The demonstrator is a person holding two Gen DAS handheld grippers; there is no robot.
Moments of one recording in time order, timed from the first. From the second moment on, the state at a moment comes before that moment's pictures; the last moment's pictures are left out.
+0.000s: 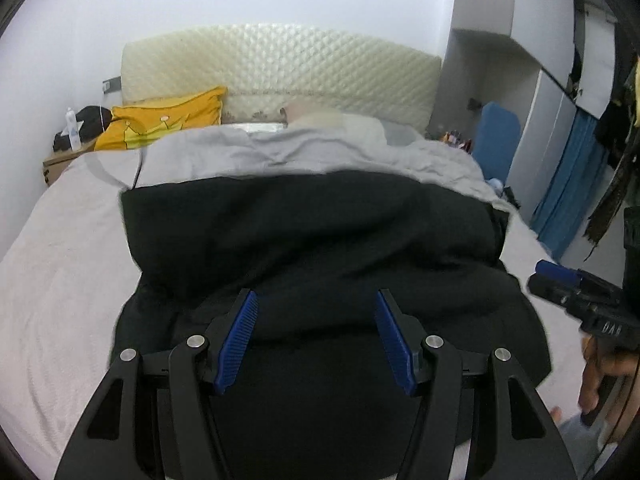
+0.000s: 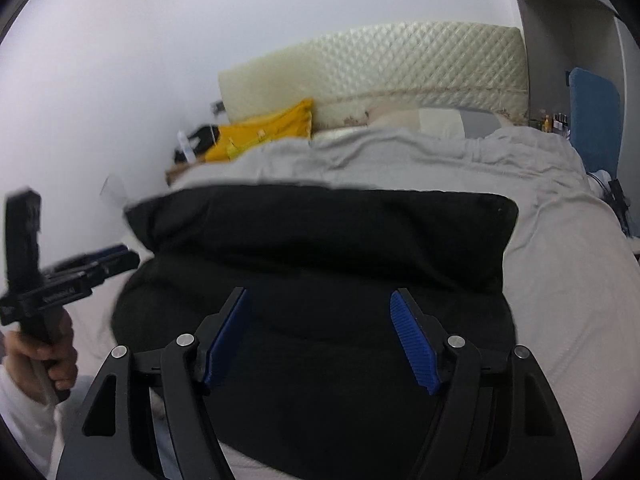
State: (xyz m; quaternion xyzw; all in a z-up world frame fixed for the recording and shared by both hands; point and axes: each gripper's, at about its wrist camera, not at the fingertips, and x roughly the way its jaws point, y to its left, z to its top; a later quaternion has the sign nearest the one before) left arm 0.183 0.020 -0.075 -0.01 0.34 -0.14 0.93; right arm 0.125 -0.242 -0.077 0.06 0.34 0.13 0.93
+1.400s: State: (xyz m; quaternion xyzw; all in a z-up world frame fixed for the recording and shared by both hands) left arm 0.372 -0.019 -0.187 -0.01 0.40 -0.08 0.91; right arm 0.294 -0.245 -0.174 0.07 0.38 0.07 0.92
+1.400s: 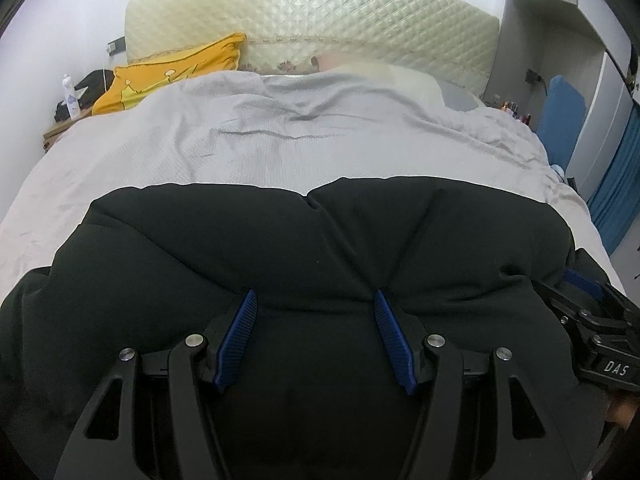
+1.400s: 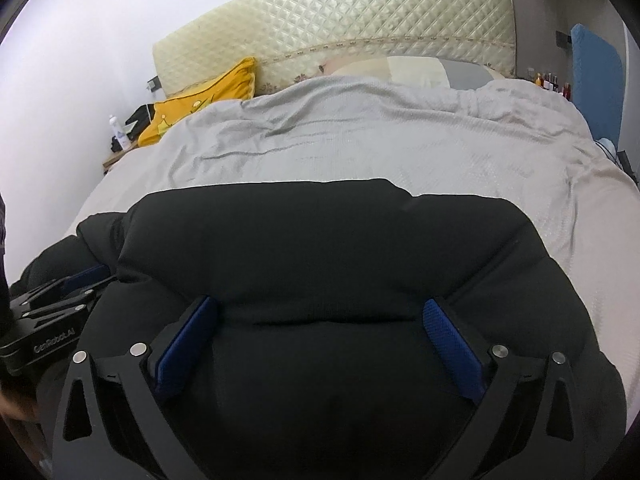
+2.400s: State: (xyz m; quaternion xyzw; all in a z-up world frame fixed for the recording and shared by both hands) left arm 0.330 0.054 -0.184 0.01 0.38 -0.02 0.92; right arm 0.241 -0.307 -0.167 0.06 0.36 0.02 0.93
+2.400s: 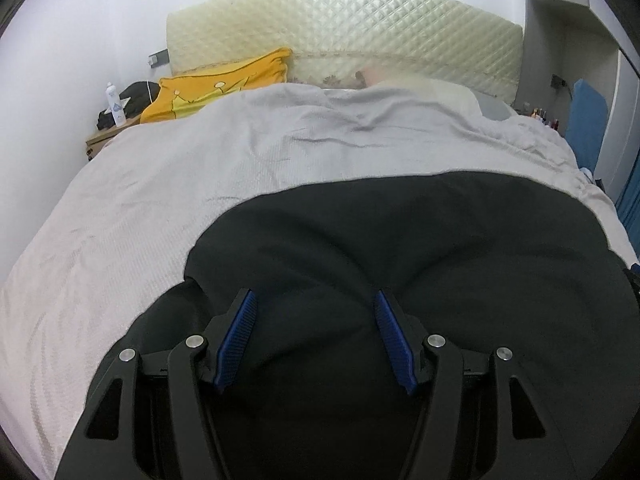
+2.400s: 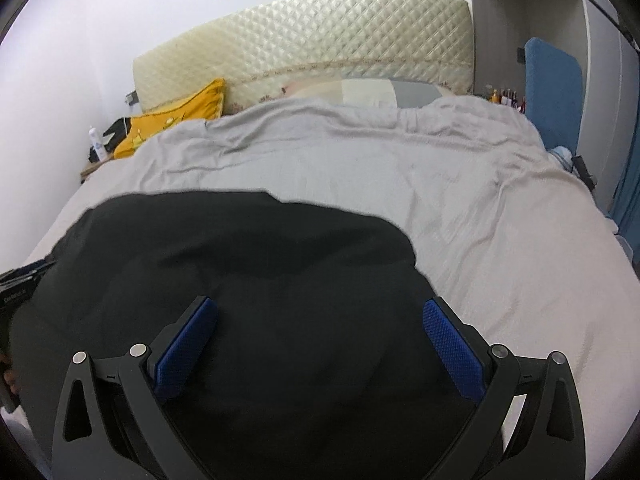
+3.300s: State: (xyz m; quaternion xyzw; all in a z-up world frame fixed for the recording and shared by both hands) left arm 0.239 0.043 -0.041 -0.04 0.33 -0.06 0.94; right arm 0.155 -0.295 -0.026 0.07 0.26 0.04 0.96
